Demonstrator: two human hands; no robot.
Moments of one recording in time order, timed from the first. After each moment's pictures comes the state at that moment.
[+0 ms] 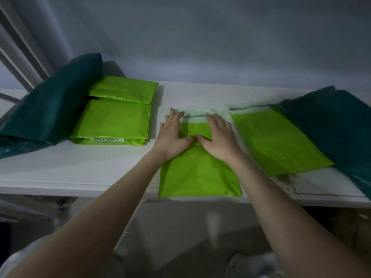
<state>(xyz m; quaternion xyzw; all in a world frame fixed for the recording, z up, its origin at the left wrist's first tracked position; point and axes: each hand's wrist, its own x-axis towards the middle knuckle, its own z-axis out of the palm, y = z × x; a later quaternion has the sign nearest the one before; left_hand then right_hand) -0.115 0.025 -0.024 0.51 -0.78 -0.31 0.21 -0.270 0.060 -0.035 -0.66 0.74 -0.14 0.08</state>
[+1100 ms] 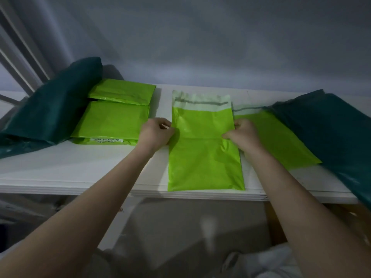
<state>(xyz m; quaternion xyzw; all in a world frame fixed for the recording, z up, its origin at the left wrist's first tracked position) -0.094 0.027 -0.001 0.59 -0.63 -0.39 0.32 -0.300 0.083 0.008 -0.41 0.80 -0.36 0.25</state>
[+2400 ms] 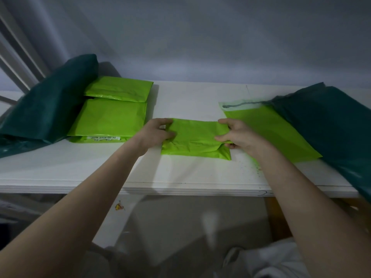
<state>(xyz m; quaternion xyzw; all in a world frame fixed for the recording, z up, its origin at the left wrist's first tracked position) -0.092 0.023 -0.004 0.52 -0.62 -0.53 0.23 -0.308 0.085 0.001 -0.41 0.72 -0.34 0.45</state>
